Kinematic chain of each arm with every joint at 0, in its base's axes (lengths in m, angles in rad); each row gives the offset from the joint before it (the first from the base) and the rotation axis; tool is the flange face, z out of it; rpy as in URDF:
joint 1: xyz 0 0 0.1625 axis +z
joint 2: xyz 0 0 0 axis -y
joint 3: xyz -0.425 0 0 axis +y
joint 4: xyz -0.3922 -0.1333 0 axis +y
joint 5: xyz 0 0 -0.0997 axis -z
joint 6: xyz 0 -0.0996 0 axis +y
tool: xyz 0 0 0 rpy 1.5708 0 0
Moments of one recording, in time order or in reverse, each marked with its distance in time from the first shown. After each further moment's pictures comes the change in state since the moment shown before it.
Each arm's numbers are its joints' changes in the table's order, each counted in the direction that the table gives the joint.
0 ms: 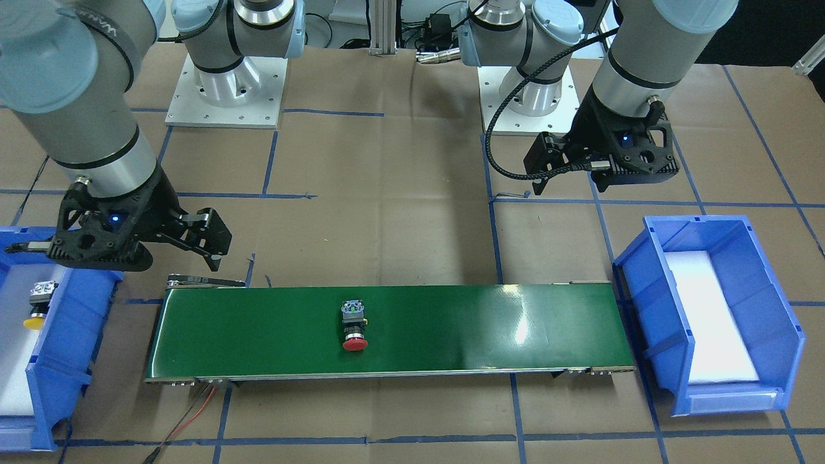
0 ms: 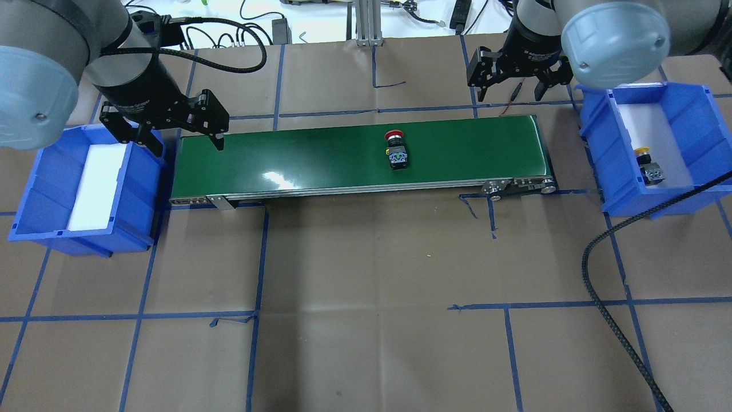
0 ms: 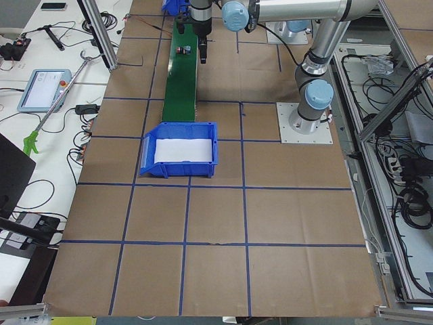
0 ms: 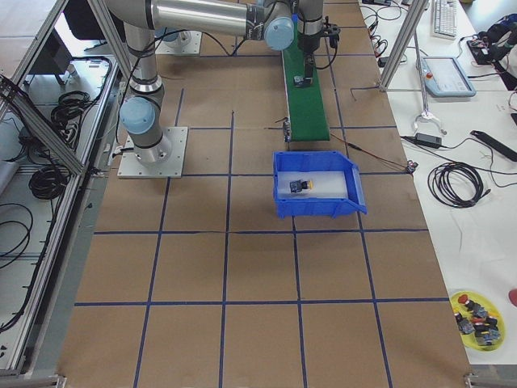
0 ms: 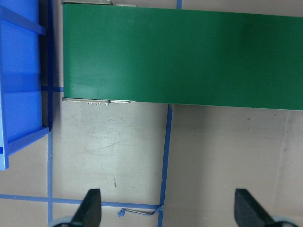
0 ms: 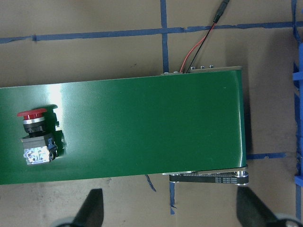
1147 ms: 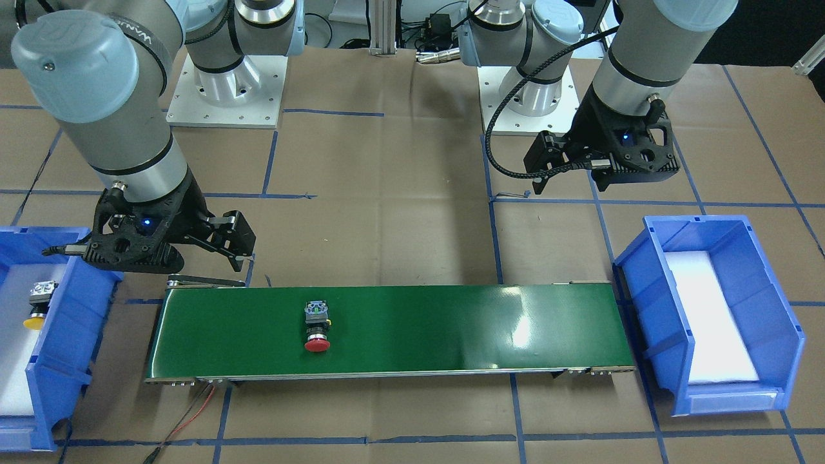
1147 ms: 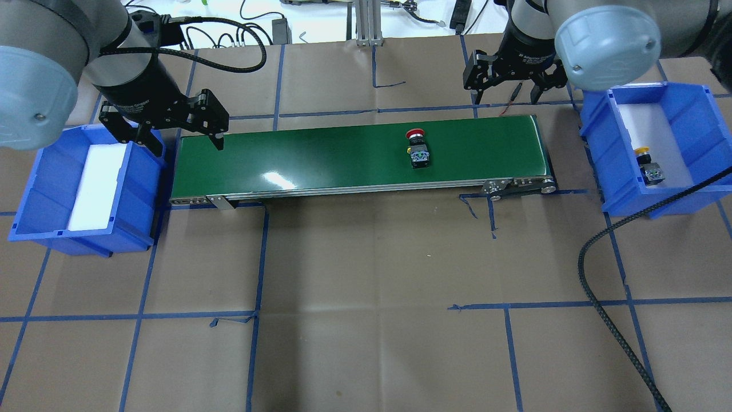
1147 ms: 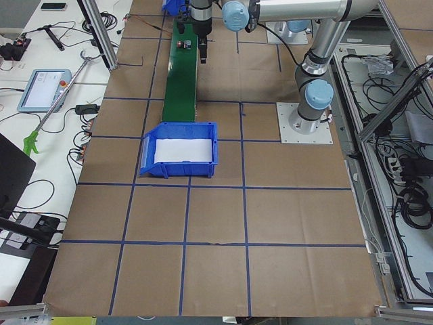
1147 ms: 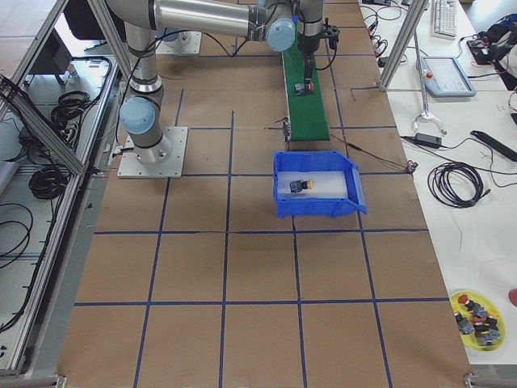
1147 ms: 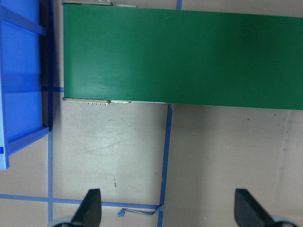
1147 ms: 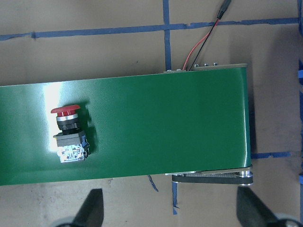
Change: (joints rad) left arm 0.000 0.002 0.000 0.000 0.000 0.000; right arm 0.003 0.012 -0.001 0.002 0.000 -0.005
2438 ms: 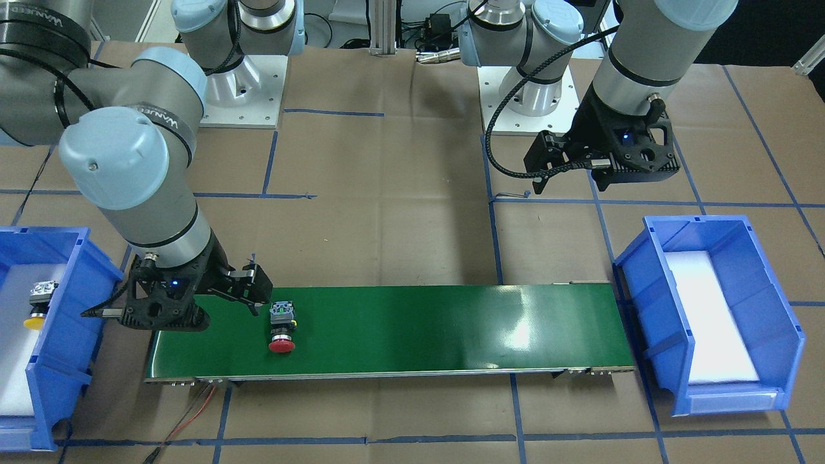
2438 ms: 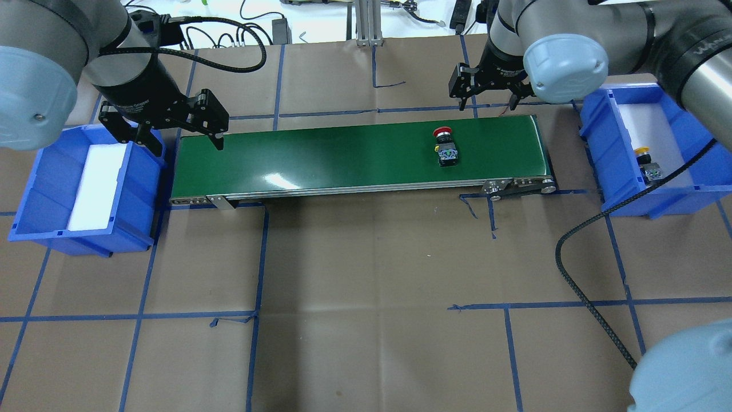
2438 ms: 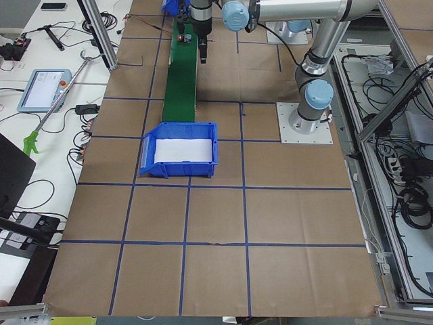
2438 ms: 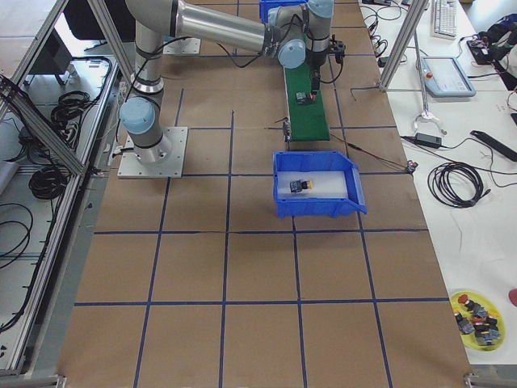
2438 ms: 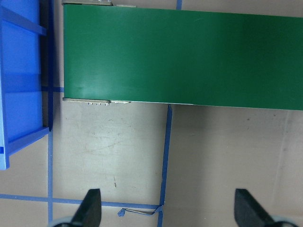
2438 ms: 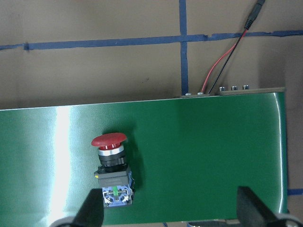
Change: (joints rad) left arm 0.000 0.000 0.000 0.000 0.000 0.000; right arm 0.017 0.138 -0.005 0.151 0.019 -0.002
